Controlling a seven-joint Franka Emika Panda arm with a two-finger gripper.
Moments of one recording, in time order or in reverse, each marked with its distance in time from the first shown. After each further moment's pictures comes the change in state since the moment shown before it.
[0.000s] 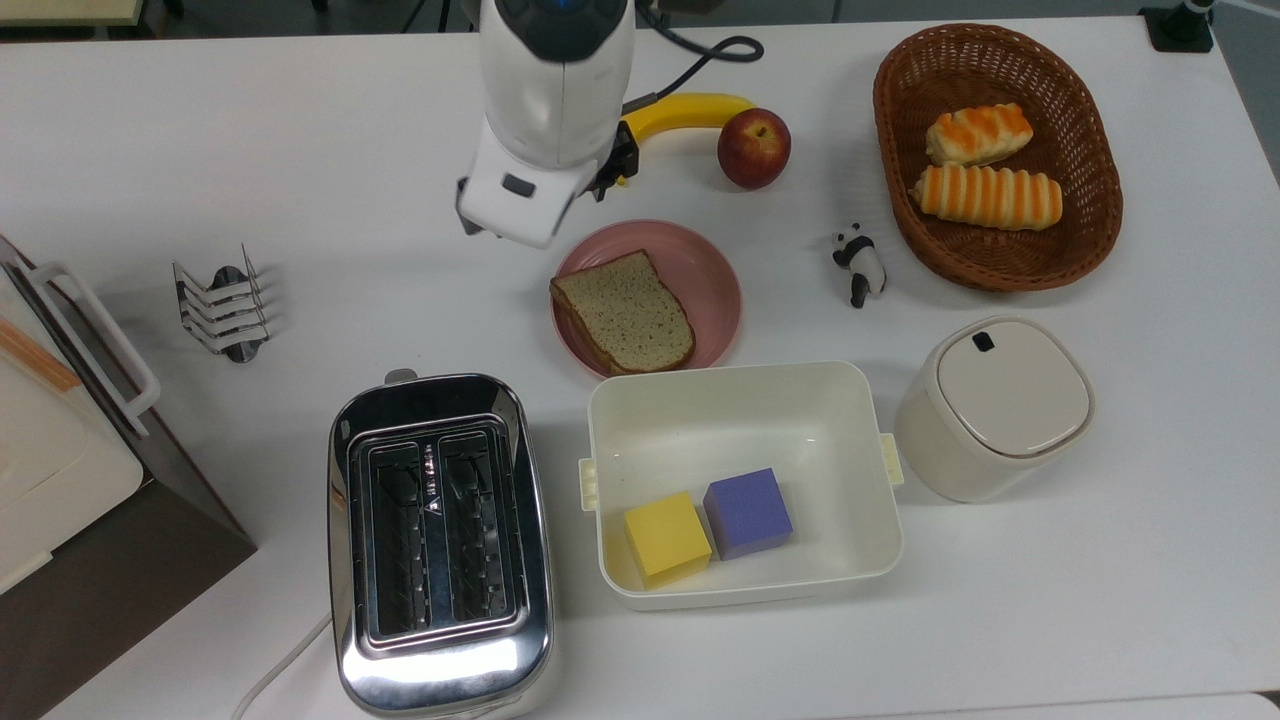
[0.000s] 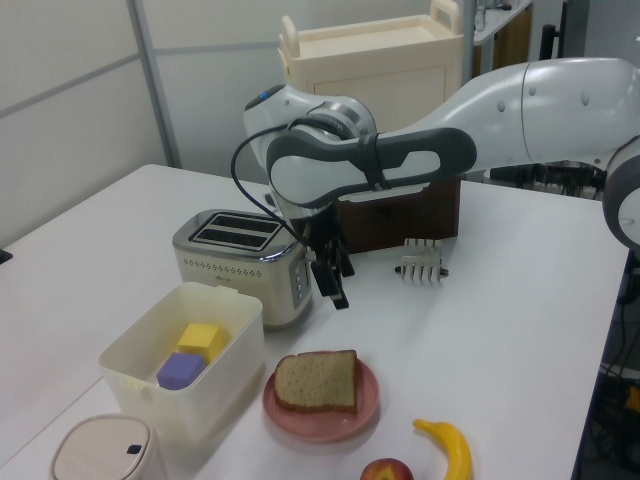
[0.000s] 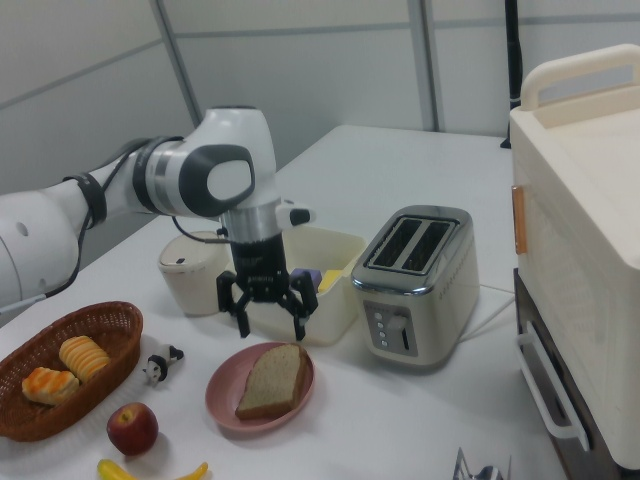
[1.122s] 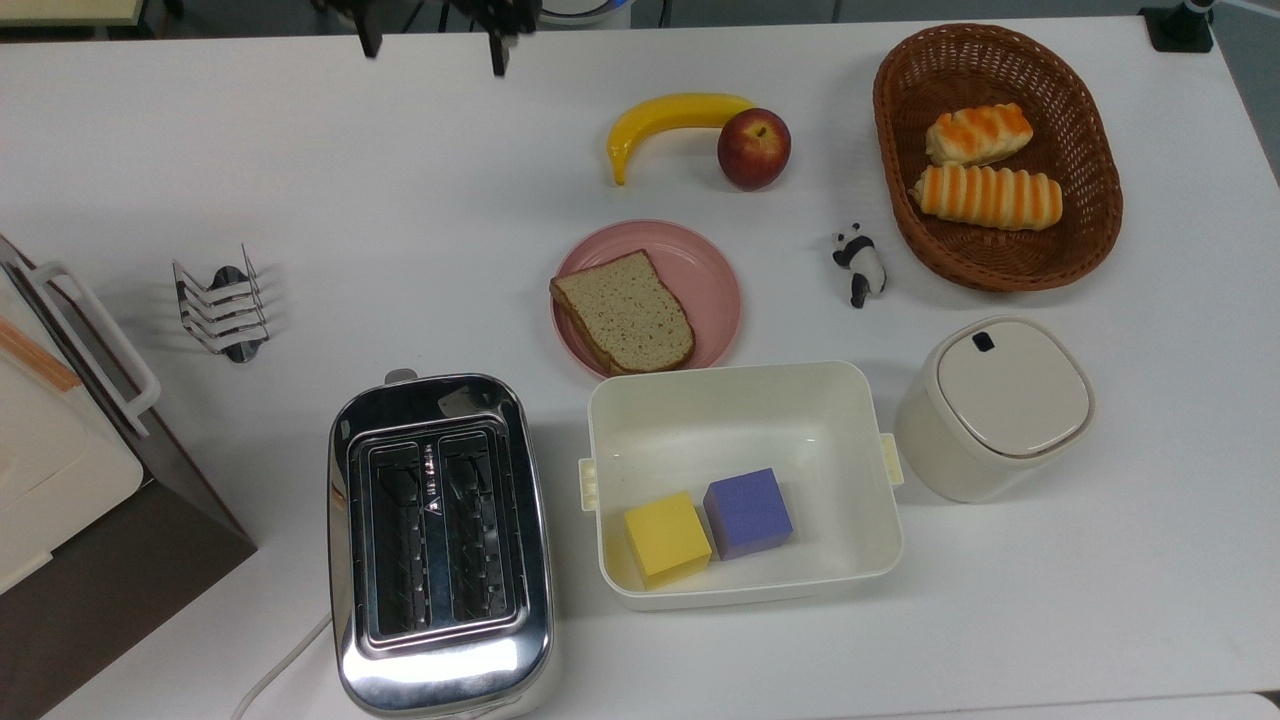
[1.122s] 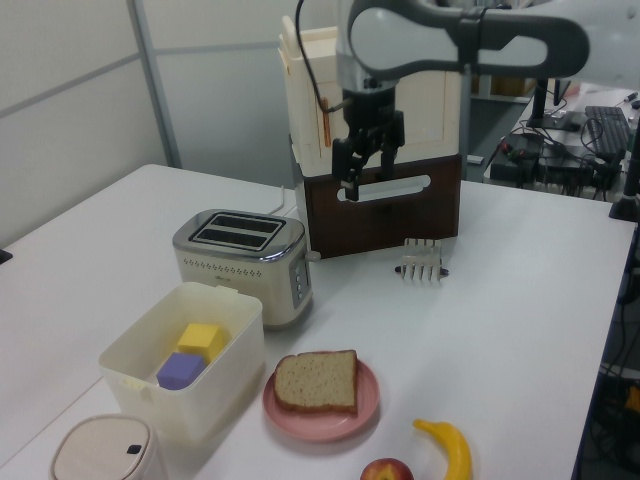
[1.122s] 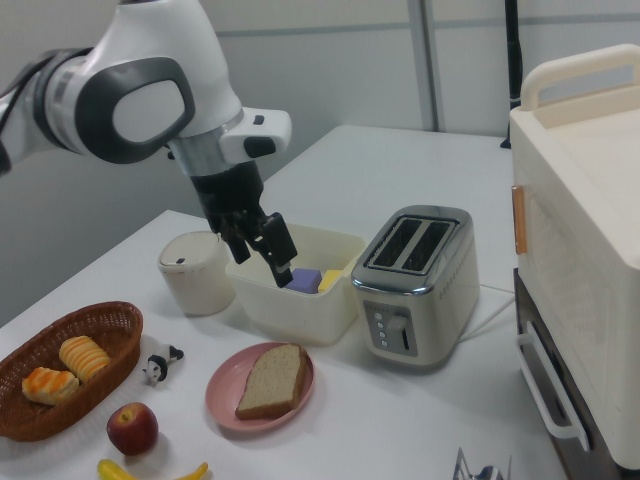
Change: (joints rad) arm -0.138 -0.319 -0.012 -0.076 0.093 0.057 0.380
